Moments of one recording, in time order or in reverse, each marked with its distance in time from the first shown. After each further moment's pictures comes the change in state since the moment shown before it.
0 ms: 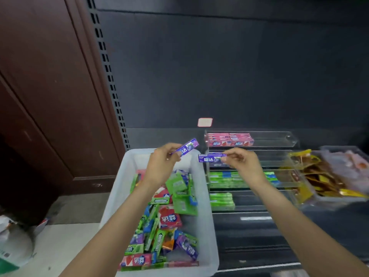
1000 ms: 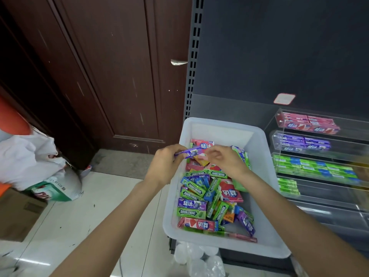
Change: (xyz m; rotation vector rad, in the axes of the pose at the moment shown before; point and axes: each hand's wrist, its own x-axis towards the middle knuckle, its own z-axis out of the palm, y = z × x) left_hand -0.065 -0.115 -0.119 0.308 0.004 -0.098; right_hand -0.018 -0.018 0.205 -0.234 -0.501 0.033
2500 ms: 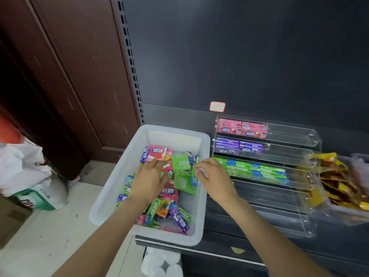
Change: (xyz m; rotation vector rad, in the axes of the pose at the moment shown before) left_hand -0.041 0.108 0.116 0.495 0.015 -0.041; right_hand -0.104 0.079 -0.114 -0.364 0.157 -0.222
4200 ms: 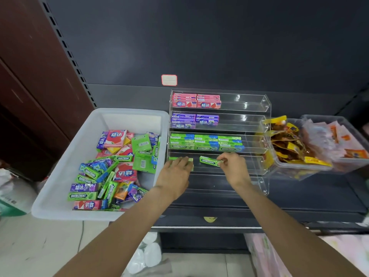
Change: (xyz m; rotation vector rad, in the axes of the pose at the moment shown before) left_hand -0.008 0.146 0.085 0.314 -0.345 0.395; right_hand -0.065 0.153 -0.037 -0.057 0.135 0.405
